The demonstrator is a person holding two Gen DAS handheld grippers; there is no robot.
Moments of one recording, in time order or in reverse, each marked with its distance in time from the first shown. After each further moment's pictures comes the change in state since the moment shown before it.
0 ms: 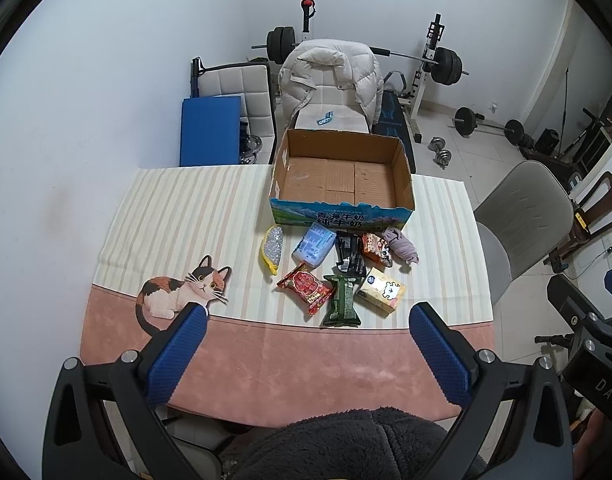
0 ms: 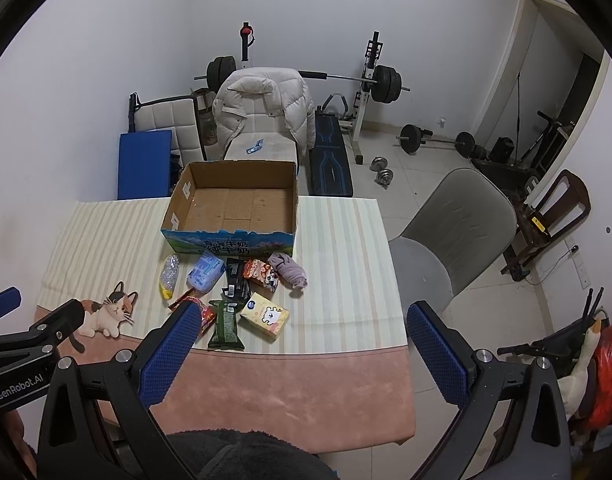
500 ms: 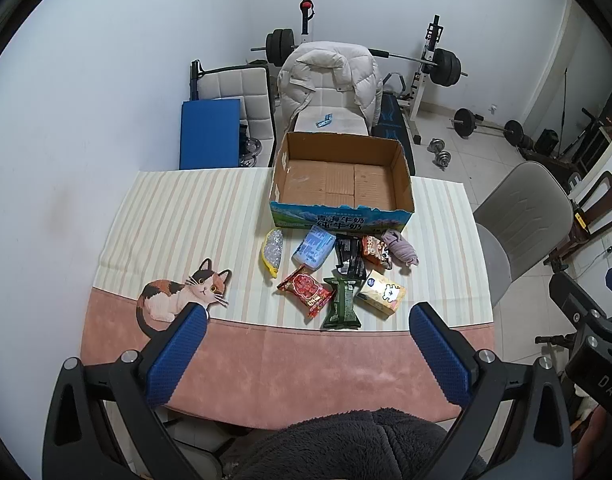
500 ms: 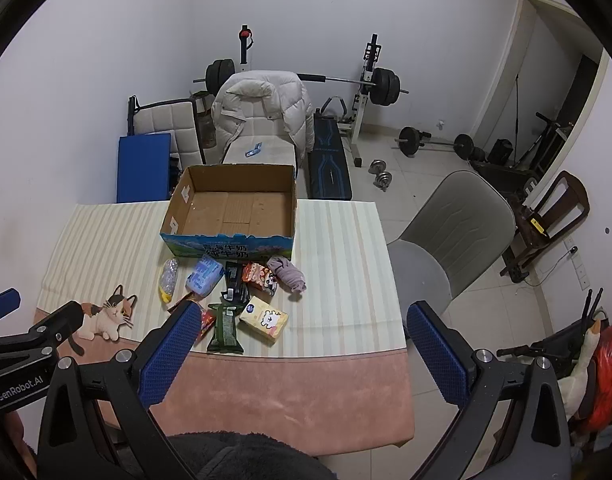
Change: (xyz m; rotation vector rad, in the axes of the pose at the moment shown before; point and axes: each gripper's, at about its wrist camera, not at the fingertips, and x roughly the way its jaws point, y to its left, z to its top) left arm -0.003 0.003 0.003 -0.002 -0.006 0.003; right arm -0.002 0.001 0.008 0.001 -0.006 -0.003
